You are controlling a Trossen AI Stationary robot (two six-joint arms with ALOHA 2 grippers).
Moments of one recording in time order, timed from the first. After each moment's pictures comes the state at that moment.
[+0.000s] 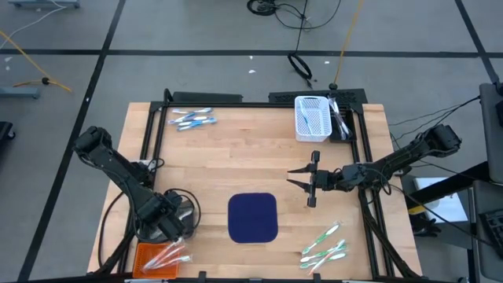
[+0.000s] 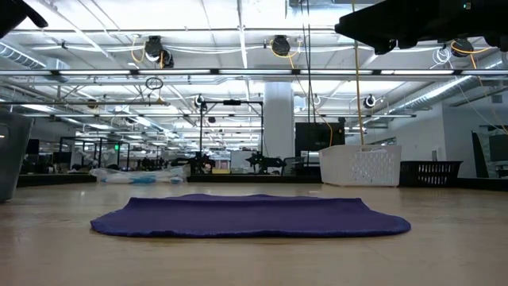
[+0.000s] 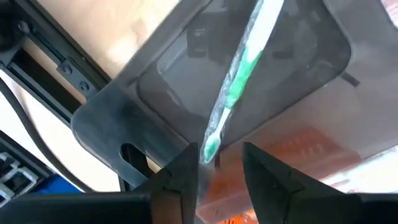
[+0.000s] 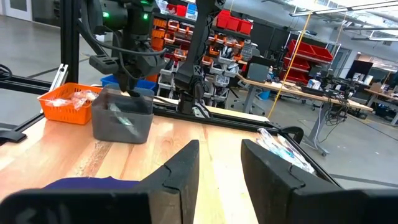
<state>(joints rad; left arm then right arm) -0.76 1.45 1.08 -1.31 0.24 -1.68 0.35 1.10 0.34 0.79 0.45 -0.22</state>
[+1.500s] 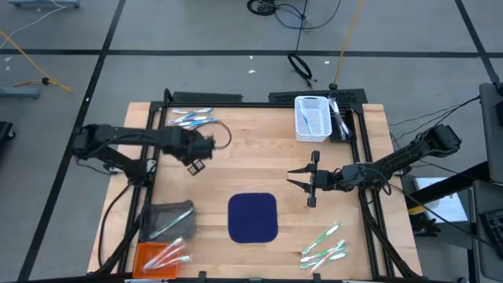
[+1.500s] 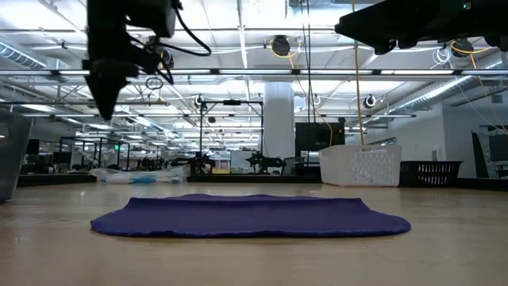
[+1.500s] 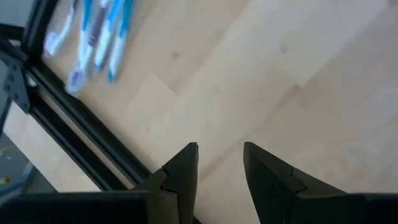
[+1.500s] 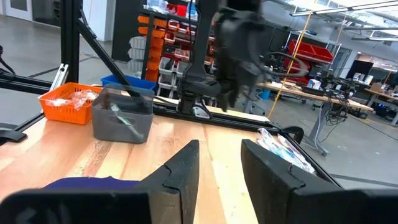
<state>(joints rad) 0.14 1.38 1.08 -1.35 -0.29 -0.57 0.35 1.10 0.34 0.79 0.45 -0.22</state>
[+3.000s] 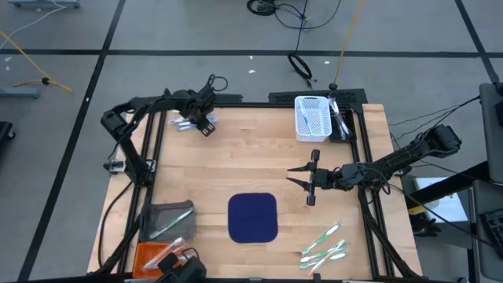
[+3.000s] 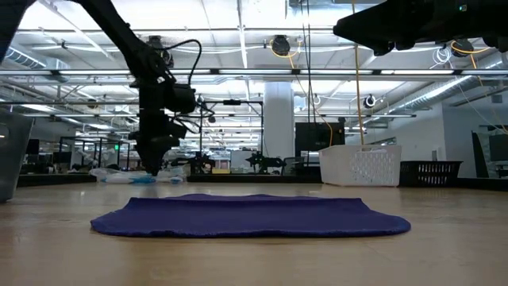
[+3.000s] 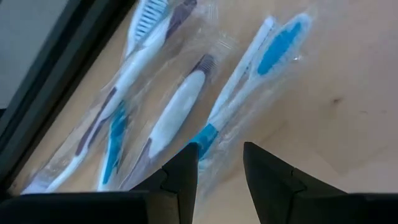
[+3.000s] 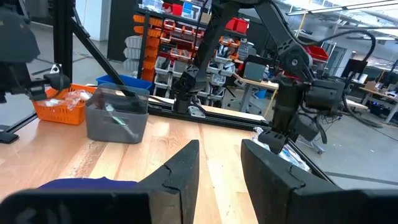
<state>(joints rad) 0.82 1.77 1.08 -0.70 -0.15 0.10 0.33 1.10 0.34 0.79 0.45 -0.22</state>
